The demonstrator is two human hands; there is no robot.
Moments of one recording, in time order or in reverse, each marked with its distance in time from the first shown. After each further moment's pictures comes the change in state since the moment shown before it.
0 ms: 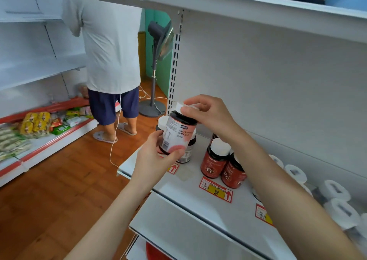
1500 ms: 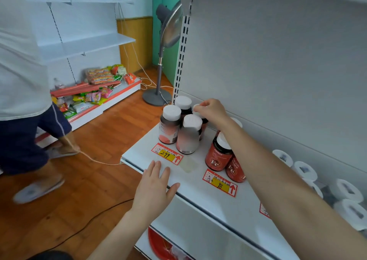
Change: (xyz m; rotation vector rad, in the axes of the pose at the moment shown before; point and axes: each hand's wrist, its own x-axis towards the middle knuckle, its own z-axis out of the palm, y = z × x) left_hand -0.048 -0.093 0.028 0.958 -0.326 0.032; right_hand 0.068 0.083 0.024 -0.228 0.049 0.348
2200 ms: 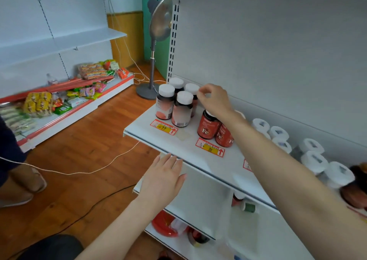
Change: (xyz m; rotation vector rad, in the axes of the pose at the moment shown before) left_hand -0.087 0.031 -0.021 0.000 0.318 0.365; right_hand -0.102 0.013 -0.024 -0.151 0.181 -0.270
